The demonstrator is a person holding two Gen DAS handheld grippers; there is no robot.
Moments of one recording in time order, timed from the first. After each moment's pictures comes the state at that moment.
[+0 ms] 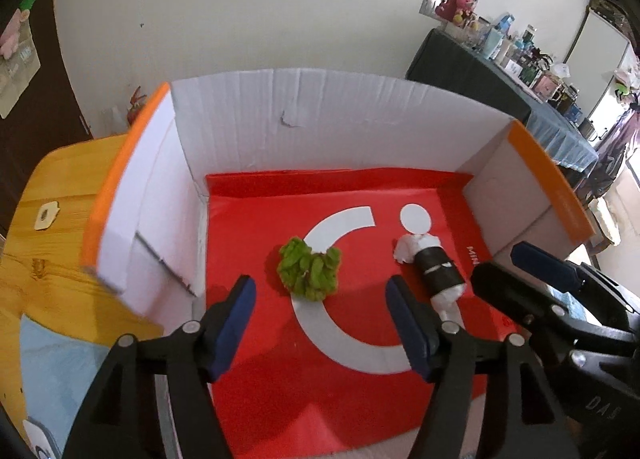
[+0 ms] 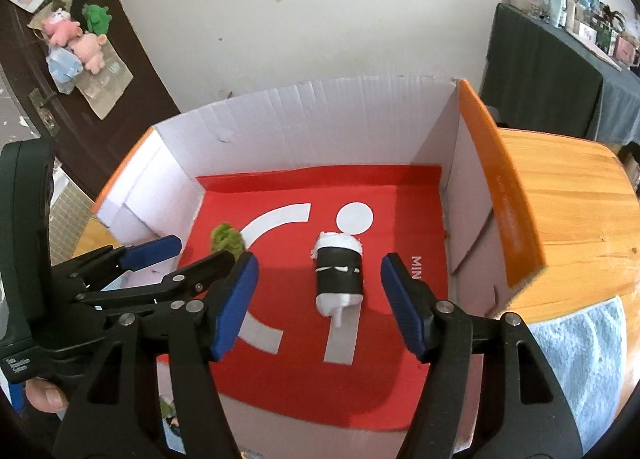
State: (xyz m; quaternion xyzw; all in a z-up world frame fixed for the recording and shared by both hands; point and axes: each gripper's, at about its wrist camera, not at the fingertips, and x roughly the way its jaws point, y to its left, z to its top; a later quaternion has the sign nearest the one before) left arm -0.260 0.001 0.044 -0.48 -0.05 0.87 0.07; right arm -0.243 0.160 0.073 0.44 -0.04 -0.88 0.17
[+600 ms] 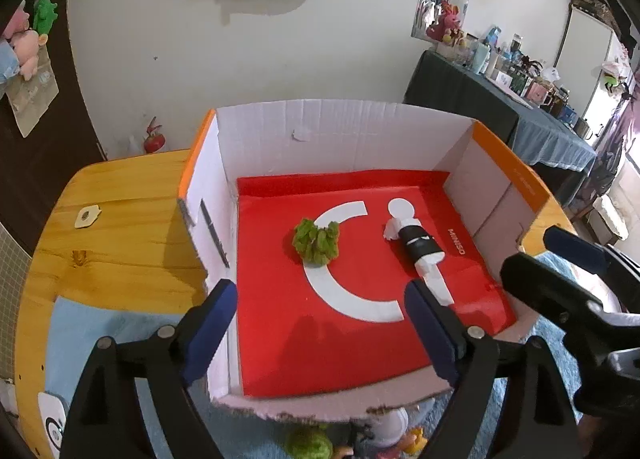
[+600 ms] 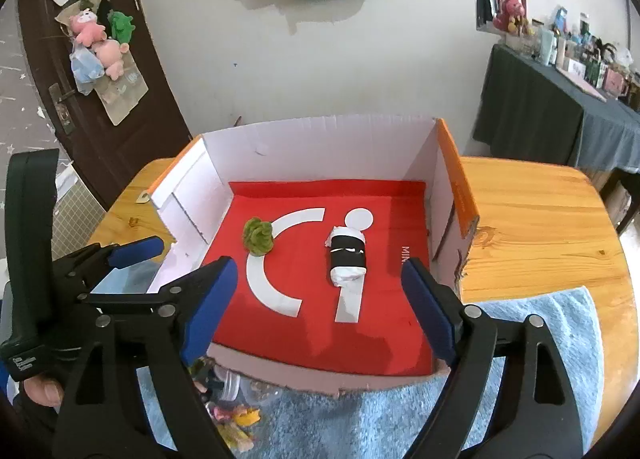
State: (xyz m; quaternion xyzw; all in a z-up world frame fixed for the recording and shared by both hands) left arm -0.197 -0.004 0.068 -0.43 -0.03 0.90 0.05; right arm -0.179 0.160 0.104 0.38 -0.01 -0.91 0.17
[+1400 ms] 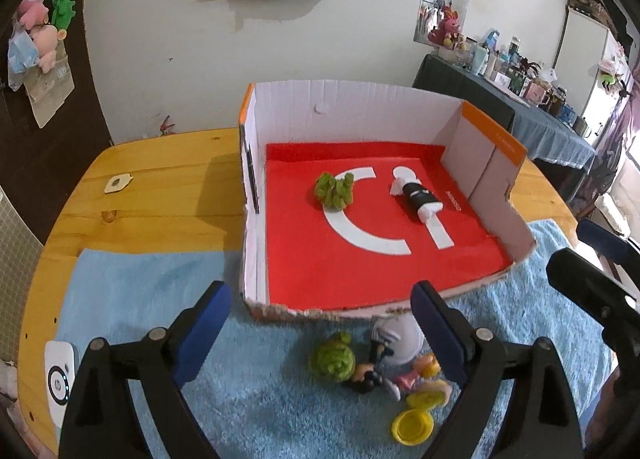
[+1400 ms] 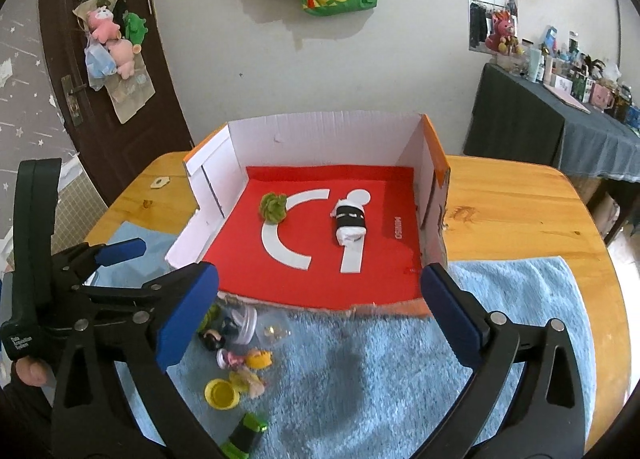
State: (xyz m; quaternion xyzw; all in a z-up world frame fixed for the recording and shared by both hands) left arm -0.129 -0.019 0.060 -0.41 -0.02 0.91 0.04; right arm -0.112 0.157 0.102 0.35 0.00 -0.92 0.16
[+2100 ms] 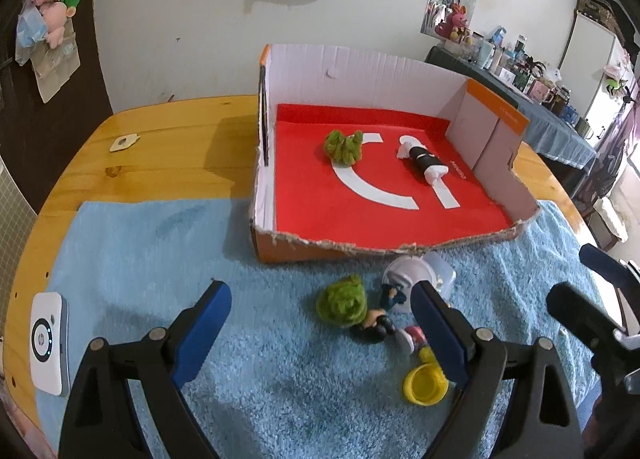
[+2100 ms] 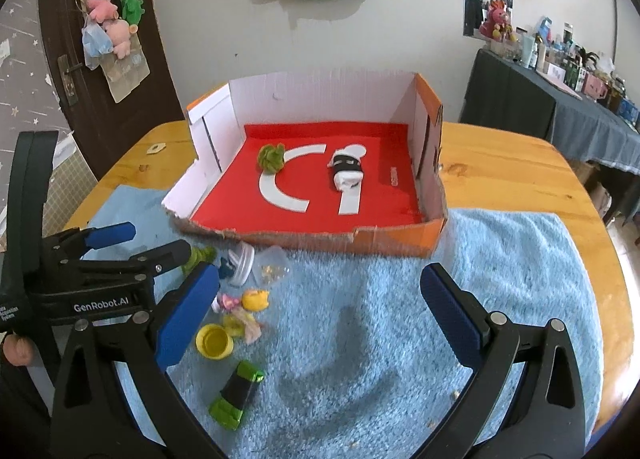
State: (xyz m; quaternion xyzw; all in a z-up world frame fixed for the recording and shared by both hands) left arm -0.098 -0.030 0.035 -0.43 -0.04 0.90 0.04; right arm -0.077 0.156 0.069 0.37 0.02 -0.91 0.15
